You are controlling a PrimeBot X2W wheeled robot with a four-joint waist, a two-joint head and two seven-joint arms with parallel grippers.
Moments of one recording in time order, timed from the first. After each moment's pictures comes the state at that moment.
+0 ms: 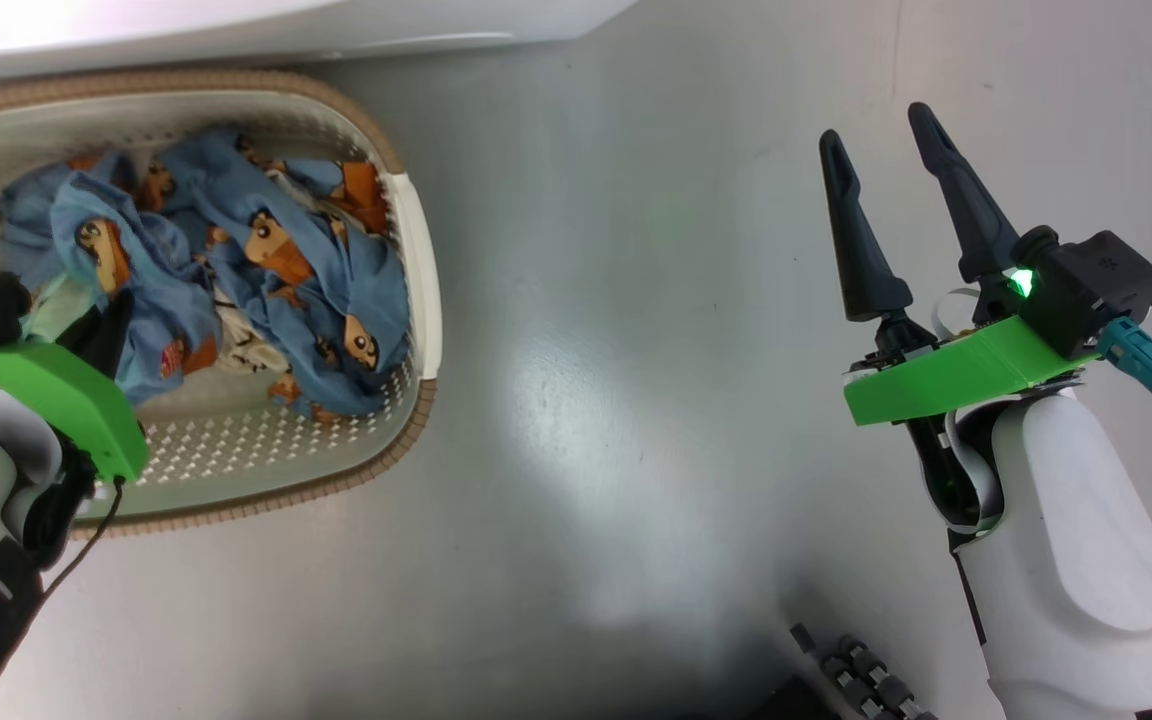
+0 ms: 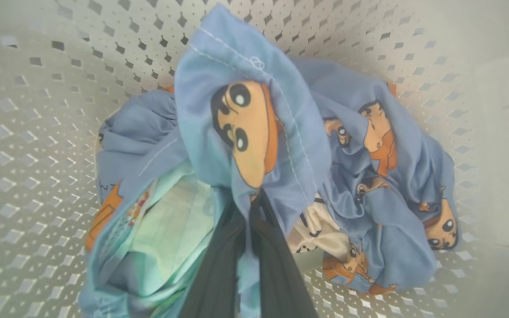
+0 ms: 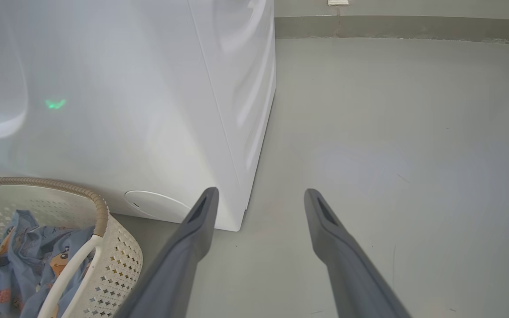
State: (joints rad) left arm -0.99 0.48 -1.12 0.99 -1.17 -0.13 -0.26; right arm -0.57 -0.07 0.09 0.21 0.19 0.13 -0.26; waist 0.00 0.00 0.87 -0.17
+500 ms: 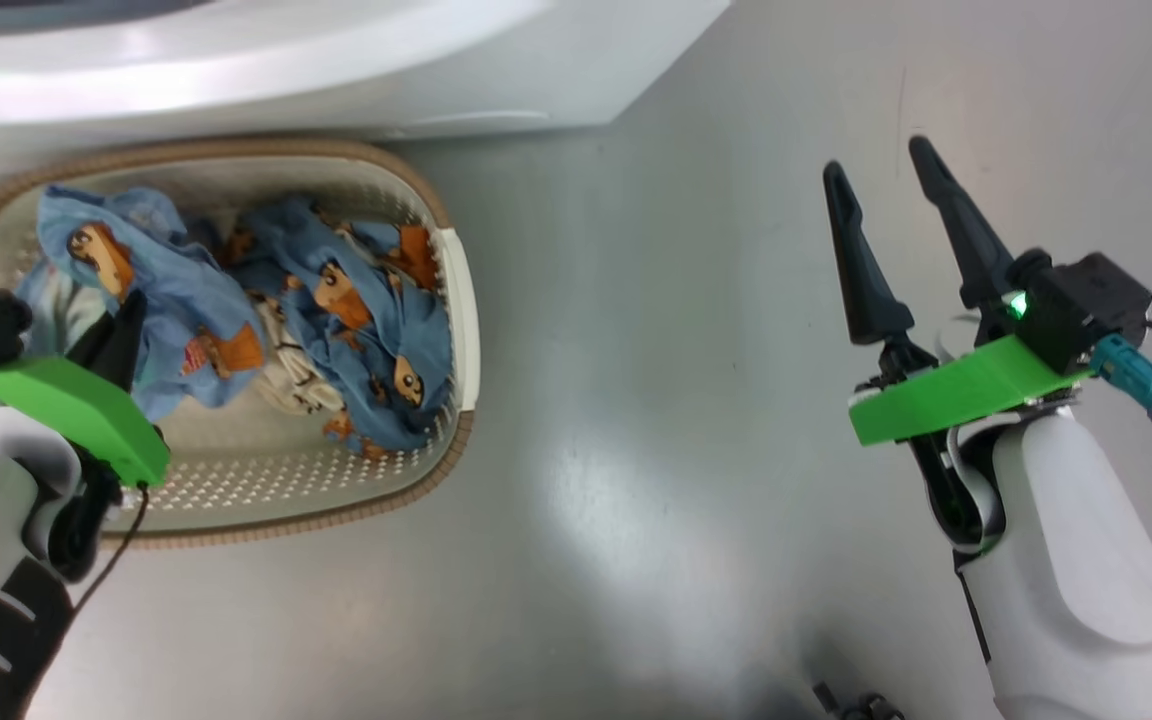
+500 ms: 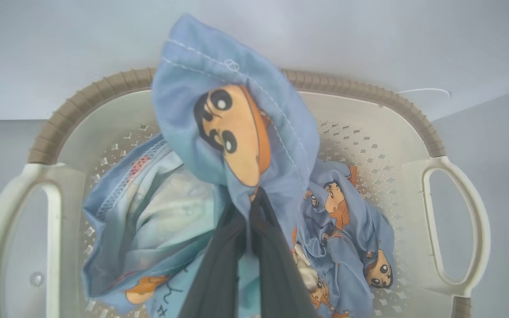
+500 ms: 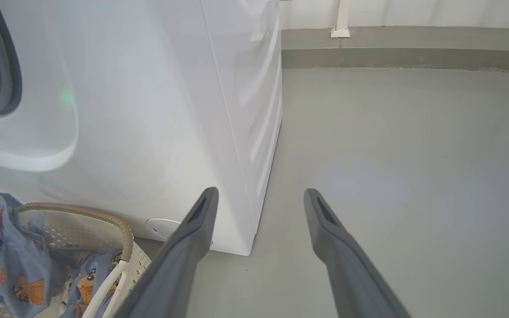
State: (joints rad) left arm -0.89 0.46 -0.90 0.89 -1.10 -0.13 -0.26; right arm -0.55 -0.08 0.08 0.24 0.19 0.13 -0.26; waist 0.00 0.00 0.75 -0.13
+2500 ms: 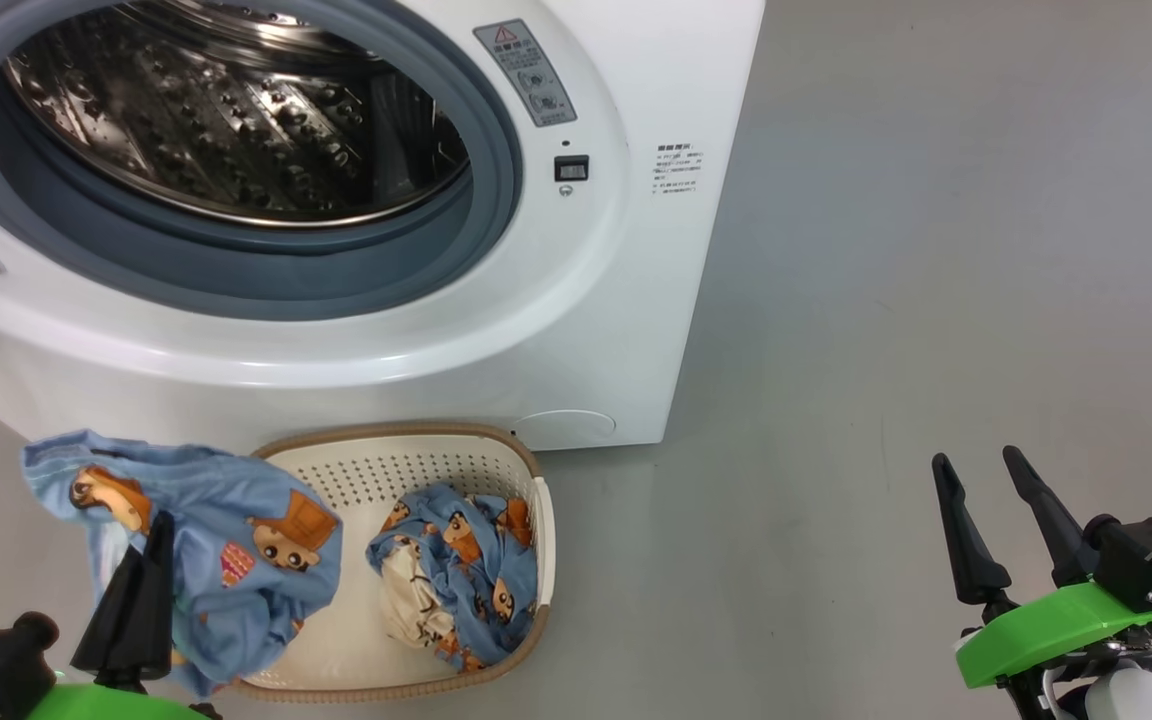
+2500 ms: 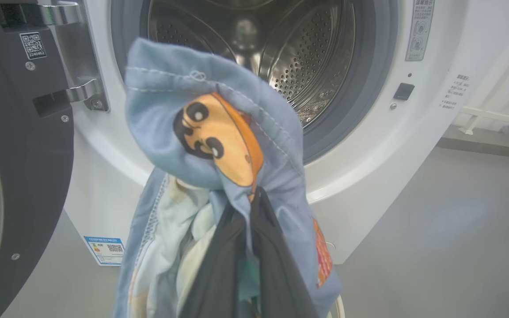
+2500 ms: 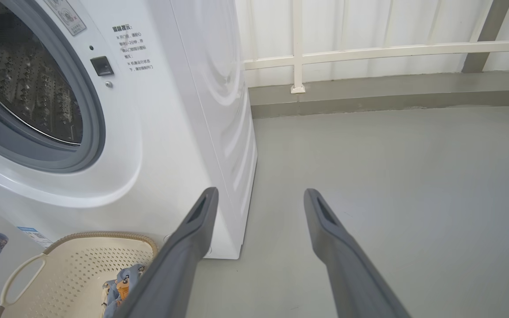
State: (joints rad) left arm -0.02 0.27 -0.08 0.10 -0.50 -0.13 -0.26; right arm -0.14 -0.17 -0.01 0.29 0.29 0.13 -0.26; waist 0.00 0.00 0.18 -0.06
